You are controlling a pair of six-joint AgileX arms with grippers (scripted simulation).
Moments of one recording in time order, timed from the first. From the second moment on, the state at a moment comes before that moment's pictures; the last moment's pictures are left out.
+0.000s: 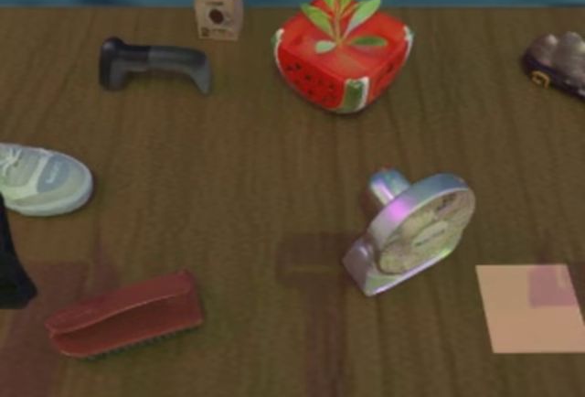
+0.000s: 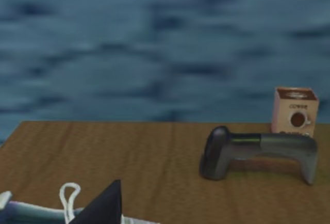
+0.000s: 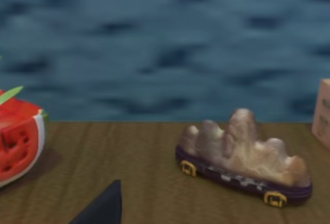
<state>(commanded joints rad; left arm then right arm) 0.00 0.00 0.00 0.00 0.00 0.00 0.00 0.00 0.00 0.00 0.00 0.00</state>
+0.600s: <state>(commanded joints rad) 0.00 0.00 0.00 0.00 0.00 0.00 0.13 0.37 0.34 -0.29 -0.01 -0.31</state>
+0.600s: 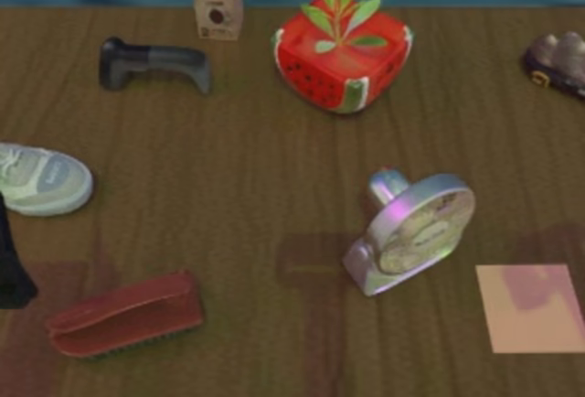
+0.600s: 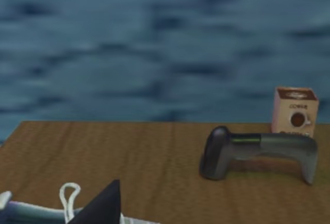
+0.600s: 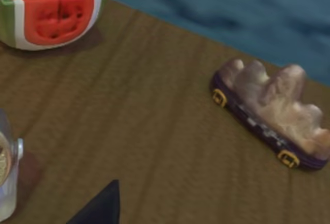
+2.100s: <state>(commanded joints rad) 0.00 0.00 0.00 0.00 0.00 0.00 0.58 1.99 1.81 -1.39 0.00 -1.51</state>
